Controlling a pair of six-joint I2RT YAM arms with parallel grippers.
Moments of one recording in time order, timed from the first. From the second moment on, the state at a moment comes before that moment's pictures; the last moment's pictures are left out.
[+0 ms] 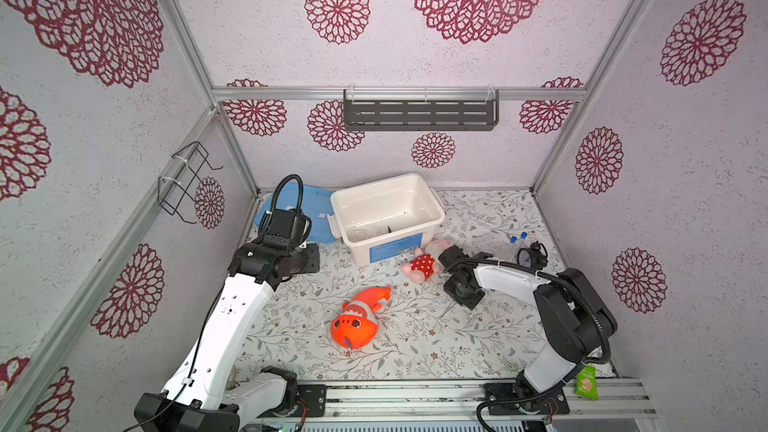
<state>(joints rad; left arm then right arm) -0.25 1.16 1.25 -1.05 -0.11 -0.27 0.57 1.66 0.93 -0.75 0.19 1.29</state>
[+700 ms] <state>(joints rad) -0.25 1.15 1.24 -1.05 -0.10 -0.29 0.57 1.52 0.80 -0.78 0.17 1.13</state>
